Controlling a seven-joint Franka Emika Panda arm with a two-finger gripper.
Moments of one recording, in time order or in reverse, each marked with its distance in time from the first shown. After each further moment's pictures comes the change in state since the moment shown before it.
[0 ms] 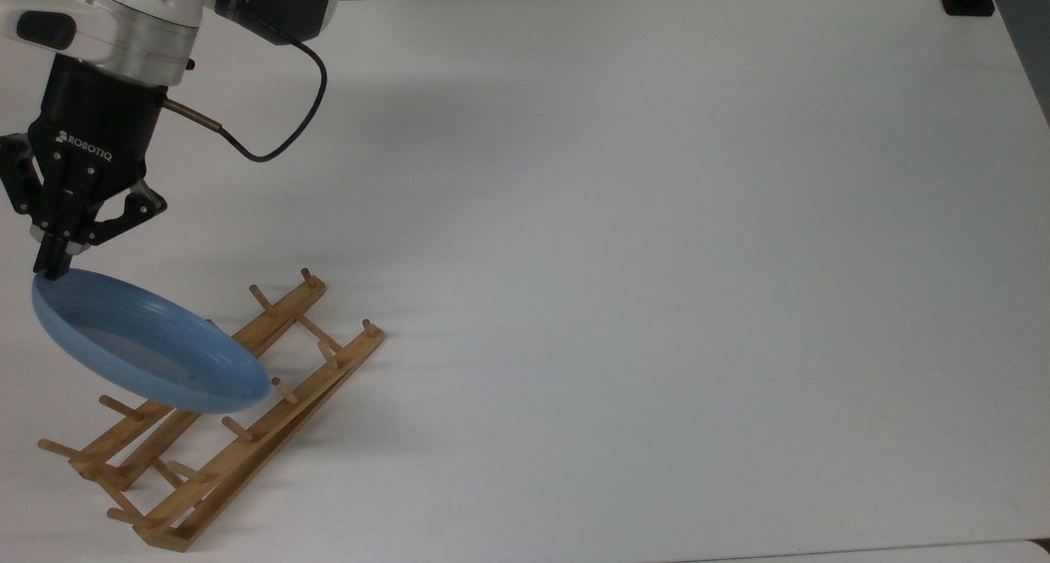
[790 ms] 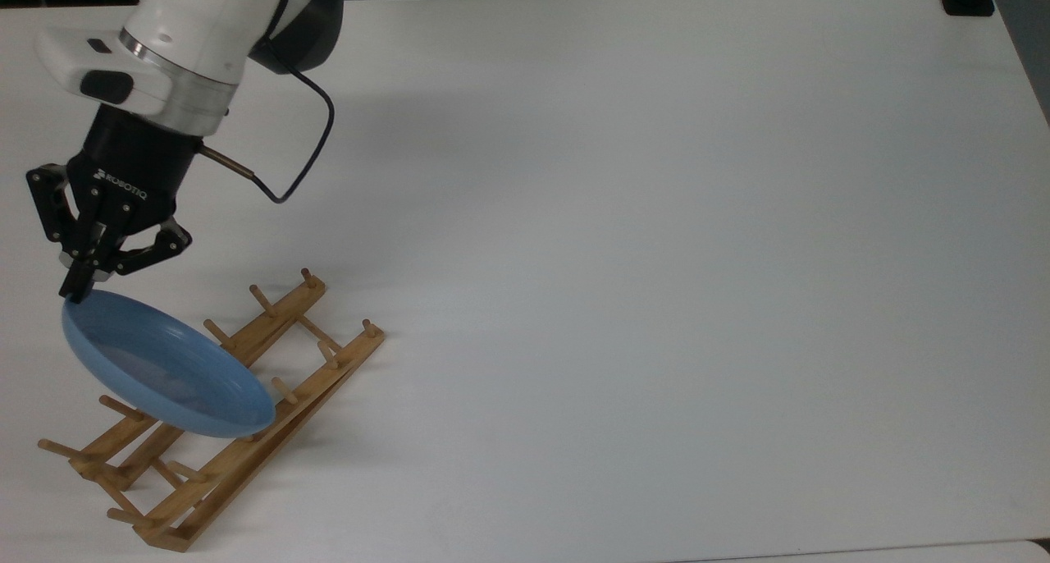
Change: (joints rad) arm 0.007 0.047 0.000 -0.001 -0.317 -0.003 0.251
